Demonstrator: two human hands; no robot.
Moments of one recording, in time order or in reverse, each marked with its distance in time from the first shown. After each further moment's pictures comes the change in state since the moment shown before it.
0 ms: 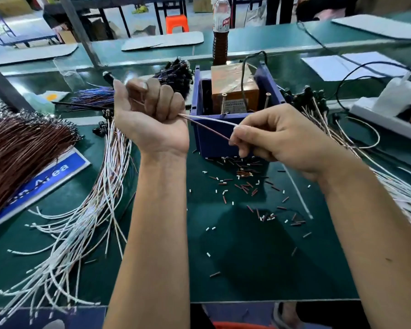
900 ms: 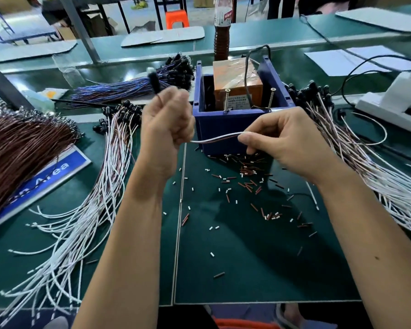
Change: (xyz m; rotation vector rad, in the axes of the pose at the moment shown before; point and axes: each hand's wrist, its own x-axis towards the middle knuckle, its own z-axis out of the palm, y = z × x) left_hand -0.004 0.012 -0.043 0.877 -0.337 -0.137; right_hand 0.003 0.028 0.005 -0.144 0.181 -0.114
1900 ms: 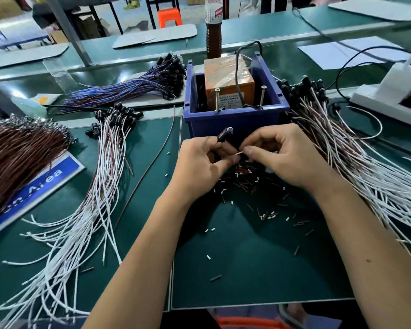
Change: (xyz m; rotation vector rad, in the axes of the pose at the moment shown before) left_hand -0.022 -0.066 0.018 0.744 -0.165 -0.048; right_hand -0.014 0.032 0.000 -0.055 0.016 -0.008
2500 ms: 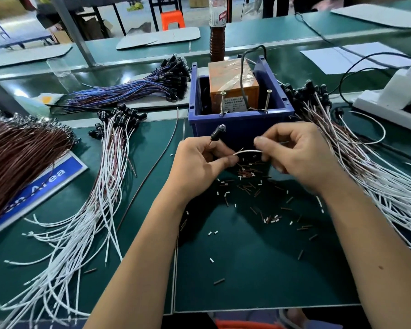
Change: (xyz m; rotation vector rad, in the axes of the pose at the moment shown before) left_hand 0.000 0.002 -0.011 -0.101 0.007 -0.050; right_hand -0.001 0.002 -0.005 0.200 0.102 0.114
